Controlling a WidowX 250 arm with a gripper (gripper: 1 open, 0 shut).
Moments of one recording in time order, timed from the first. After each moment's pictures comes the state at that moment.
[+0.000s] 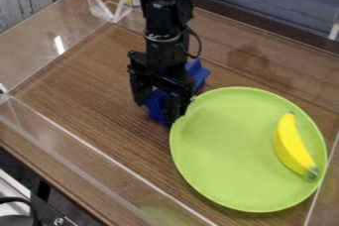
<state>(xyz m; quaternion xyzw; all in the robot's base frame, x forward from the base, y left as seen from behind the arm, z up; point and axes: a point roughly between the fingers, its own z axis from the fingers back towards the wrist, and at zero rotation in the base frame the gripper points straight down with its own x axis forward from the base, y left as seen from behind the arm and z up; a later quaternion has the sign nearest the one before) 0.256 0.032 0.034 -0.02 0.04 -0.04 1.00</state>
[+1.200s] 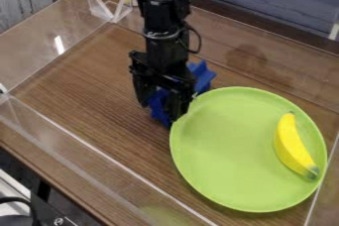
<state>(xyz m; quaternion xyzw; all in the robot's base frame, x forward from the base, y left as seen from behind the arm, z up) 0.257 0.030 0.042 -0.05 0.03 -0.04 1.00</state>
